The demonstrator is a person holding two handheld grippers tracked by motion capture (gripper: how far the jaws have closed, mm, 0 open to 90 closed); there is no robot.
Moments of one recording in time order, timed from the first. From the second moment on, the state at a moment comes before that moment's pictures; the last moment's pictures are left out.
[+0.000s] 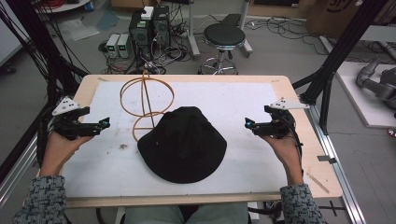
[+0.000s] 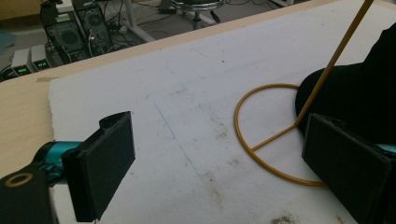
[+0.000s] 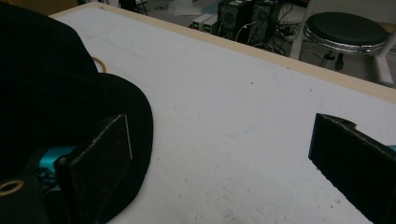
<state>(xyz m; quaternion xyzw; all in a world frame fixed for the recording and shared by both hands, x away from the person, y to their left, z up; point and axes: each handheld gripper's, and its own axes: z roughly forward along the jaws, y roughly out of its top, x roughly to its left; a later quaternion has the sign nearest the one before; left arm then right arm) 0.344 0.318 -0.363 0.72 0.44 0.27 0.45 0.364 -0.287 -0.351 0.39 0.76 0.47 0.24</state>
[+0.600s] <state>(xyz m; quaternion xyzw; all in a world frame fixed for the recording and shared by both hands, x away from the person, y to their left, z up) 0.342 0.316 -0.361 0.73 0.44 0.27 0.45 0.367 -0.257 -0.340 0.35 0.77 0.48 0.22</state>
